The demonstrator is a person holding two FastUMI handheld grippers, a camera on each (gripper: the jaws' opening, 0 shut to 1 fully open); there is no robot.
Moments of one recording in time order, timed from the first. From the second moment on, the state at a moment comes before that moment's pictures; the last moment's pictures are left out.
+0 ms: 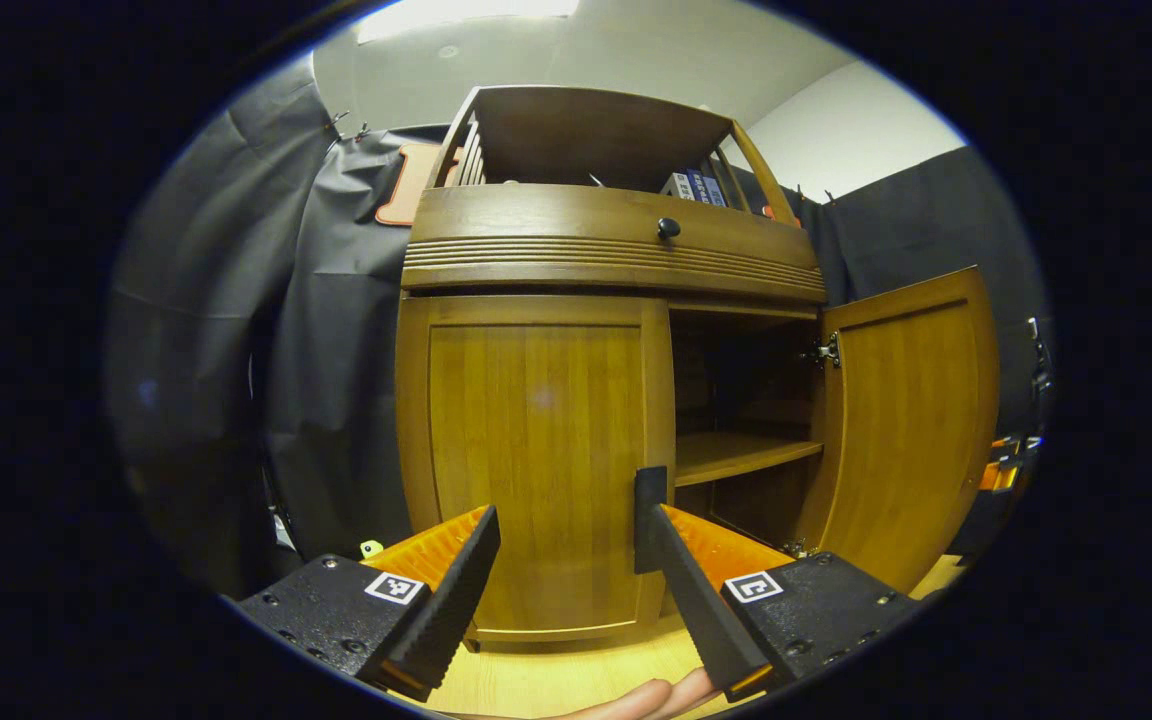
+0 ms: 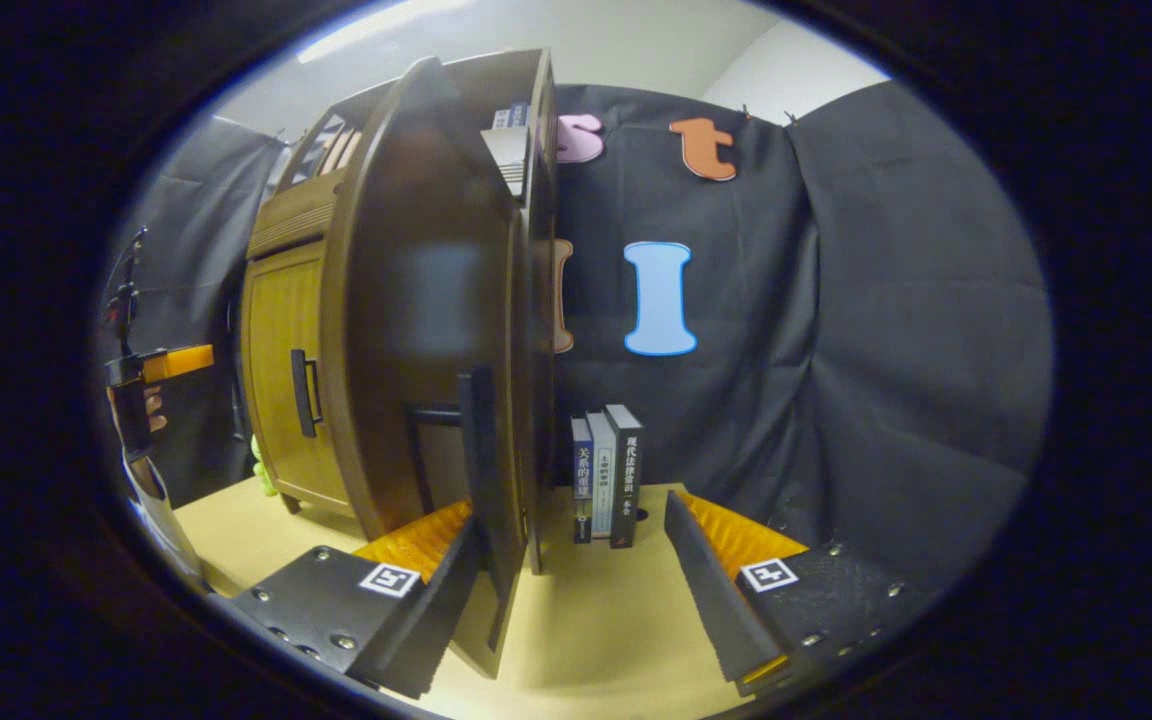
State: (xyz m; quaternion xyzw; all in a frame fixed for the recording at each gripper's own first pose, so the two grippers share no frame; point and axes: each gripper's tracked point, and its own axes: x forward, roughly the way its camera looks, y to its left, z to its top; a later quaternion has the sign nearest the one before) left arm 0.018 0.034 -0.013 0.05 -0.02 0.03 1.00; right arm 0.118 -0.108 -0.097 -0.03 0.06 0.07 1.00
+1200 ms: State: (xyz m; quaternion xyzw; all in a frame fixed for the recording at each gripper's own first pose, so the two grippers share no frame) left arm 0.180 -0.005 -0.079 0.03 0.03 0.07 1.00; right arm -0.077 0.051 -0.066 0.07 -0.10 0.08 0.99
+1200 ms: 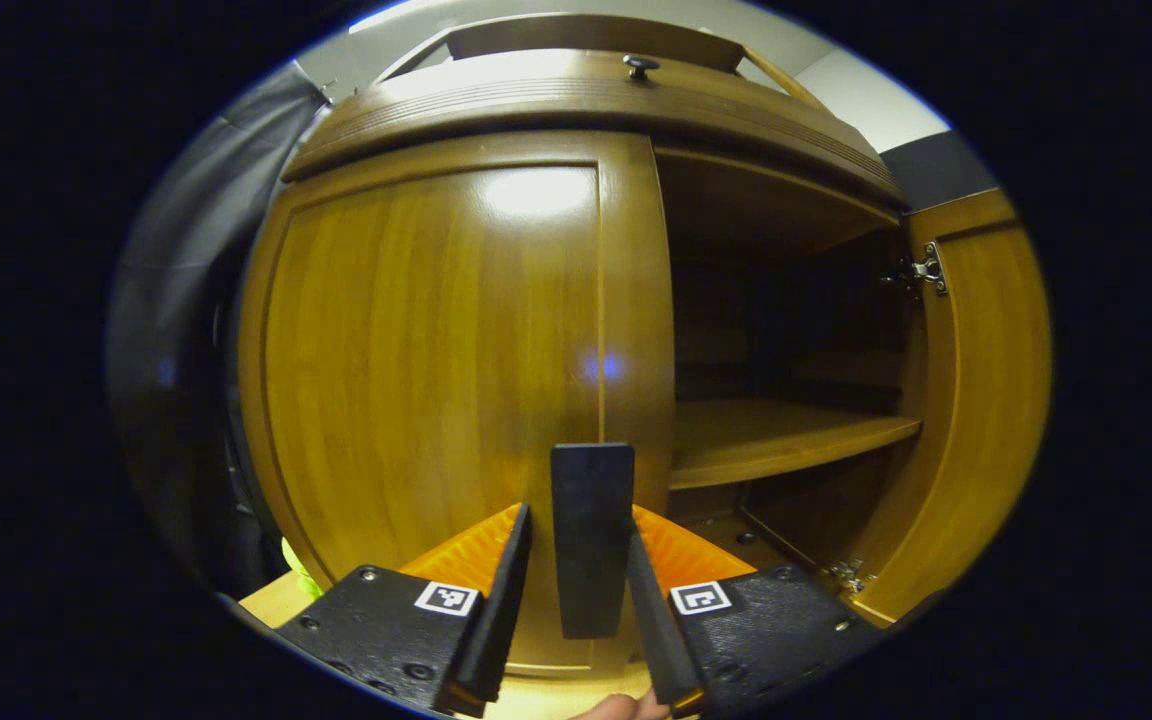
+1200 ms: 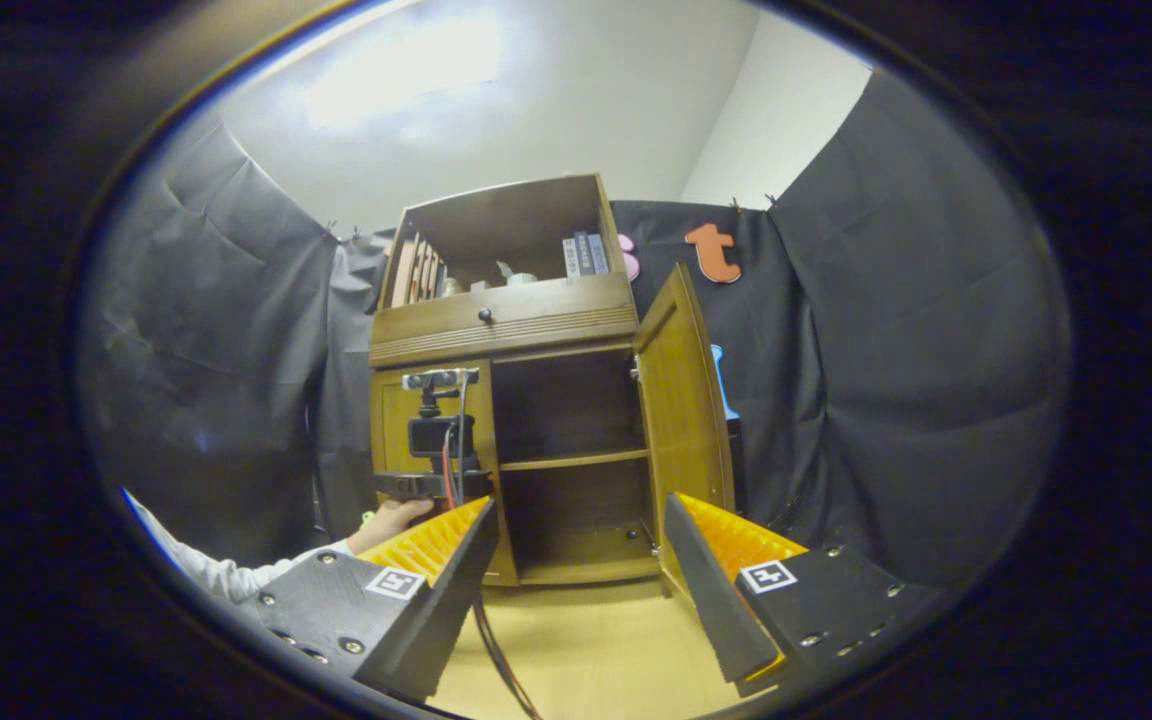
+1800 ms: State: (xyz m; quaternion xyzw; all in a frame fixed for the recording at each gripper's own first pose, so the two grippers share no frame) left arm 0.168 -0.007 -0.090 0.03 0.09 0.03 1.00; right arm -0.107 0.079 -0.041 0.04 -0.12 0.10 0.99
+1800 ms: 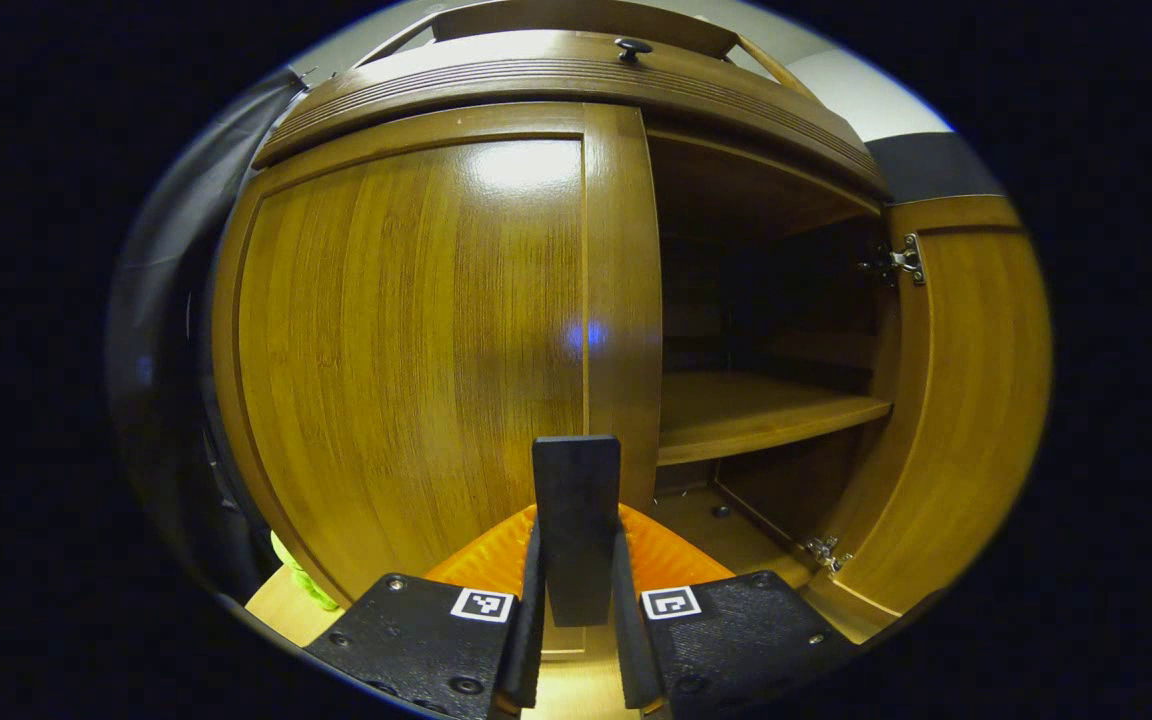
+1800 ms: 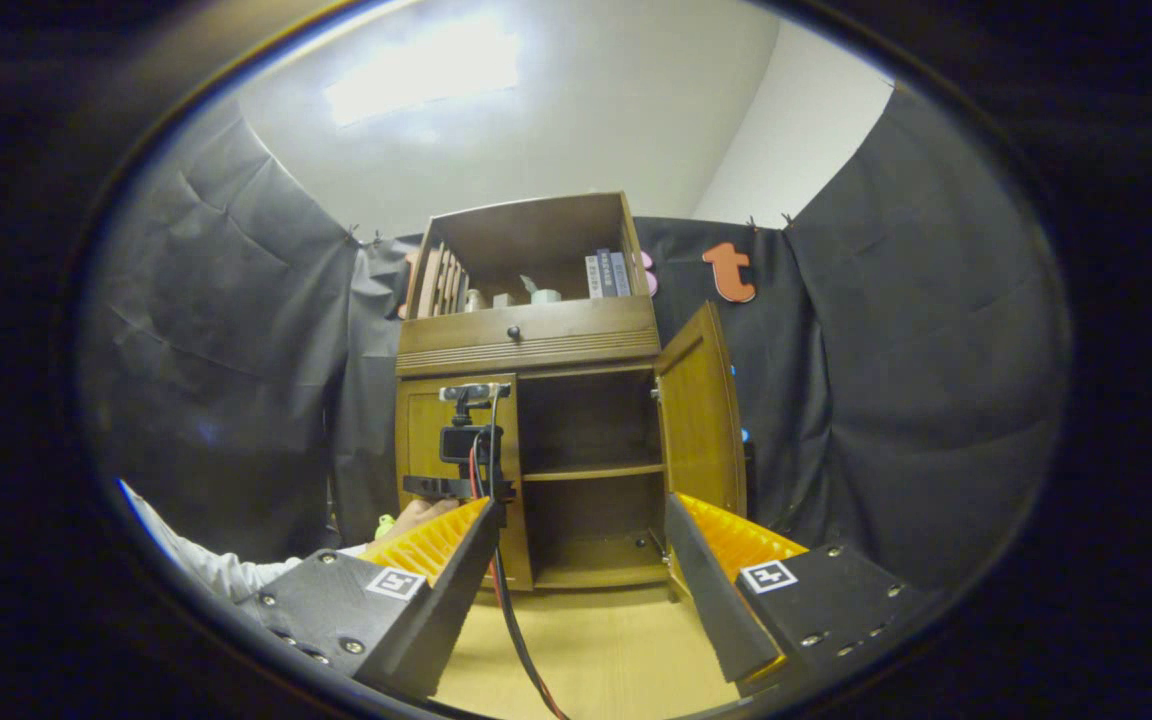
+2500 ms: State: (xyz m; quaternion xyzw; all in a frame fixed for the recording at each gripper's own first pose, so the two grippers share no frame) left arm 0.069 0.002 -0.099 0.04 0.07 -0.01 1.00; right arm -0.108 0.101 -0.044 0.03 -0.11 0.10 0.99
